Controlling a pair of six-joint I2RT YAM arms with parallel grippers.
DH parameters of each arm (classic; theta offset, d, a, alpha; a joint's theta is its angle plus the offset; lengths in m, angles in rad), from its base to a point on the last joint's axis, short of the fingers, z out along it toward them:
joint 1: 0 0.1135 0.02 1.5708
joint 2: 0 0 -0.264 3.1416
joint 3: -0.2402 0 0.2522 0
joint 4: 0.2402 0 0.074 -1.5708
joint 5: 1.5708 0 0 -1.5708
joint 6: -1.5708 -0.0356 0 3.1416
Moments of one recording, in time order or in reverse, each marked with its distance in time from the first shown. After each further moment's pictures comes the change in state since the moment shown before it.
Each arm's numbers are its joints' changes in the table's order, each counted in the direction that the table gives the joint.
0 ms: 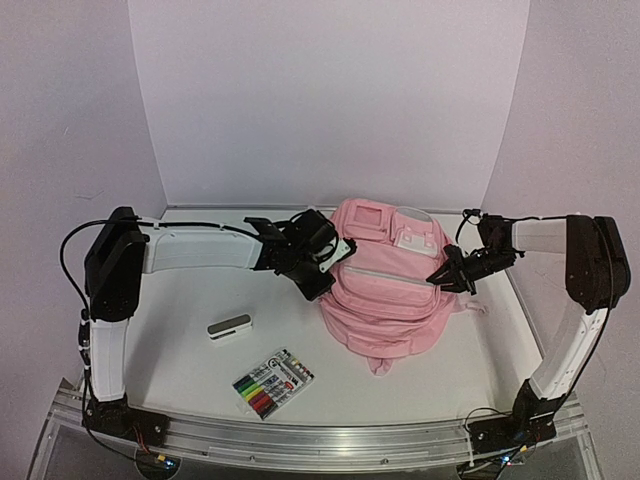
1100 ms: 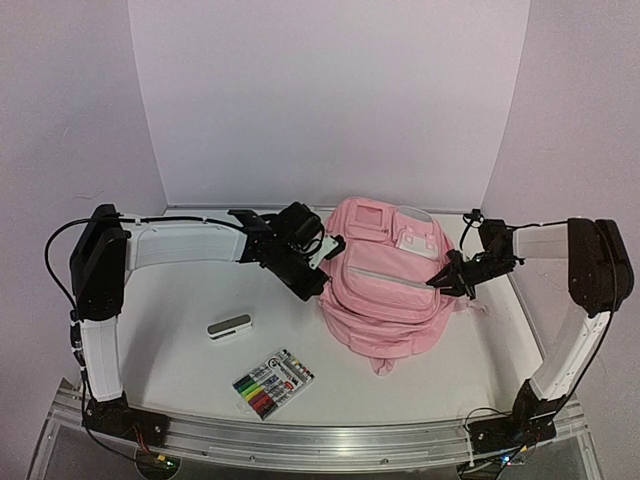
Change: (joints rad) left arm 0.028 0.072 0.047 0.075 0.248 0.188; right arm 0.001 0.029 0.086 -0.143 0.045 -0.154
